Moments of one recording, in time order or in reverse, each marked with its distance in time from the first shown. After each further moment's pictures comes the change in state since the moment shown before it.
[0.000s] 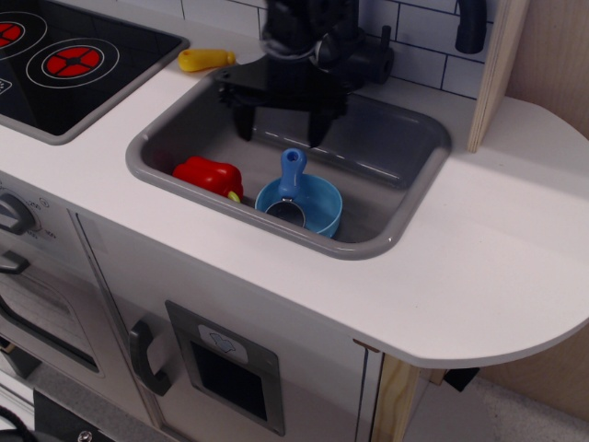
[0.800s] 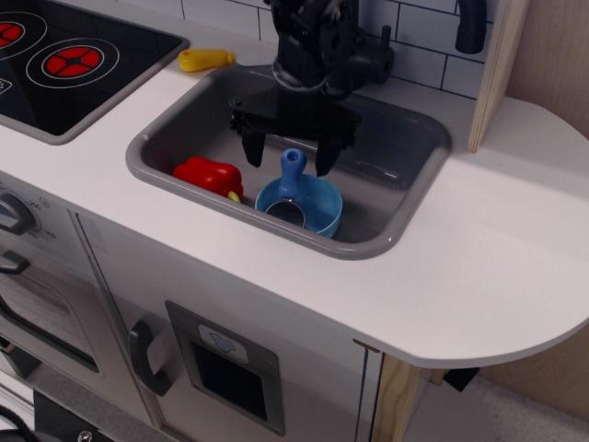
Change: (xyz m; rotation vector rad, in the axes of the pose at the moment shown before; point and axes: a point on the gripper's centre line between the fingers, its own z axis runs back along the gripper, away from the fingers) arm -0.014 -0.004 -0.021 0.015 0.045 -0.023
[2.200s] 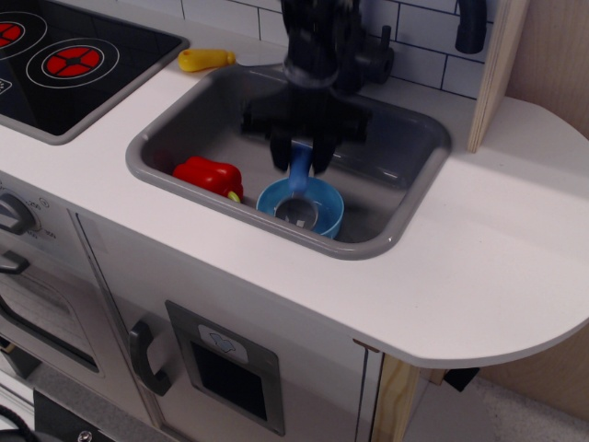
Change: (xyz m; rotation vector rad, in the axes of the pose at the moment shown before) arm 0.008 -0.001 0.017 -0.026 0.055 0.094
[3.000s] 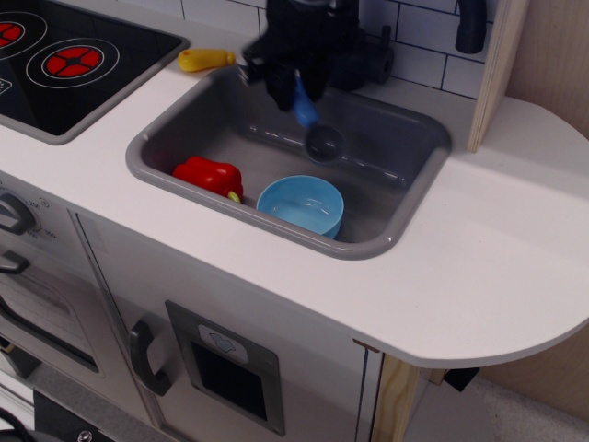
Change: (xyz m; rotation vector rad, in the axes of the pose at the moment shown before) arm 0.037 -0.002 0.011 0.073 -0.005 0.627
